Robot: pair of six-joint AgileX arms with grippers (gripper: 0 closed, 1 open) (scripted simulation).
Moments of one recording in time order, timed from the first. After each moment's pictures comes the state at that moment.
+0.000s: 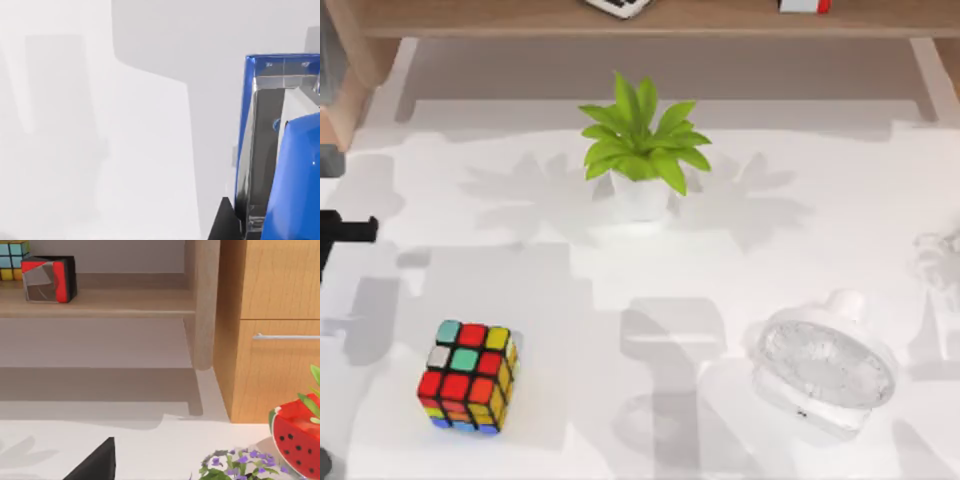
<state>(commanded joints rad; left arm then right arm) 0.09 1.86 1.25 -0.96 -0.01 0.15 0.00 0.00 0.00 0.00 0.00 0.00</state>
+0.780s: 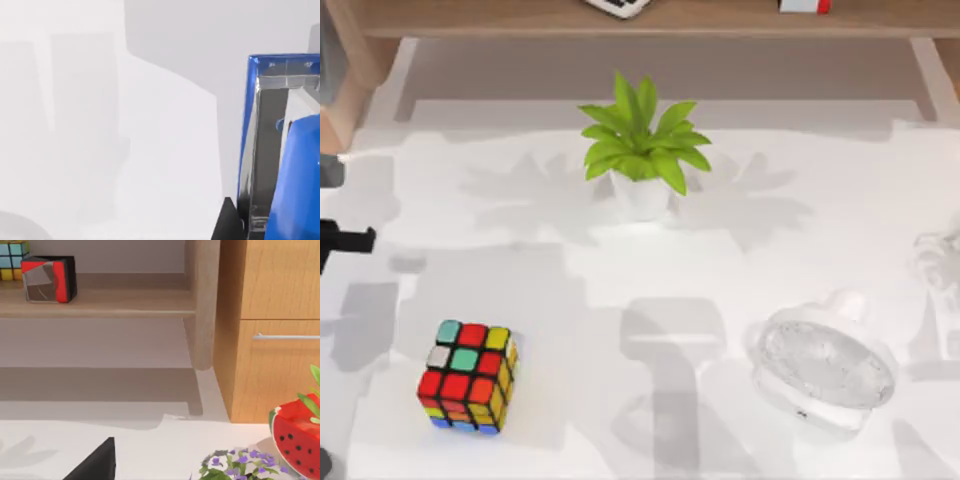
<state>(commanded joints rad) 0.09 1.88 1.25 -0.97 -0.07 0.16 0.00 0.00 0.00 0.00 0.00 0.00</state>
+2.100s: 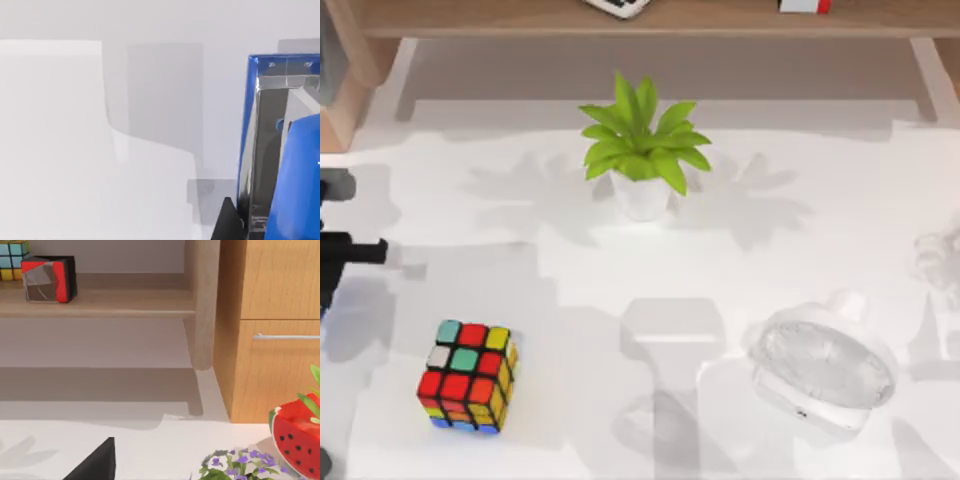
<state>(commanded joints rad) 0.10 1.91 1.18 -0.84 -0.01 0.15 0.00 0.00 0.00 0.00 0.00 0.00</state>
